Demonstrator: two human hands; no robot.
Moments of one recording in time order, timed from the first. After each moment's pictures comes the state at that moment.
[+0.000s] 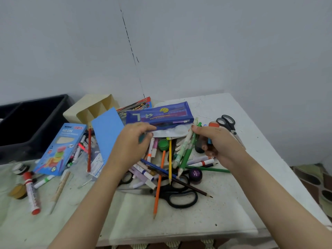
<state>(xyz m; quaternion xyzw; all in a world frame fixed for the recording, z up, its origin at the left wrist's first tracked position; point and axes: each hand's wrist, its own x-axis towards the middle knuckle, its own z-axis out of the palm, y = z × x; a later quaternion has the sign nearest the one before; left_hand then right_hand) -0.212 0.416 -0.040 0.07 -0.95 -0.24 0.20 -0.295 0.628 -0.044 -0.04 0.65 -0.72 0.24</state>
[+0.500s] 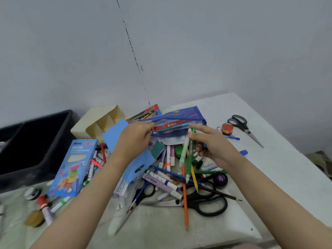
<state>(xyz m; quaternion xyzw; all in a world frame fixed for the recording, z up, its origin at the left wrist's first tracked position) -0.254 0.338 -0.034 -0.06 -0.98 -0.07 0.17 -0.290 0.565 -0.051 -0.03 0.62 -0.75 0.23</state>
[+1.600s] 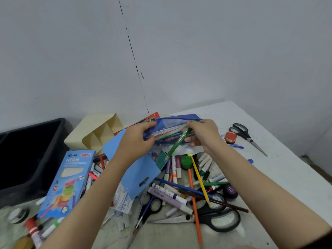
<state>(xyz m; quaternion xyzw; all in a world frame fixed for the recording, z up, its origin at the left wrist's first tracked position) -0.275 0.317 -0.030 -0.01 -0.94 -0.29 0.17 -0.332 0.506 -0.028 0.08 0.70 -0.70 0.12</state>
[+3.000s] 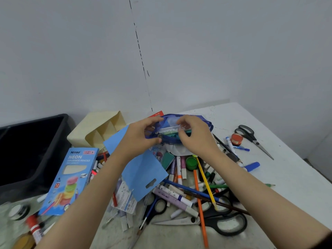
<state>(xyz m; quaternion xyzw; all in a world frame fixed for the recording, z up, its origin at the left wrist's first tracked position) -0.281 0.297 -0.030 -0.07 -0.91 -0.39 0.14 -0.325 0.485 -0.046 -0.25 0.85 -0.45 -0.09</state>
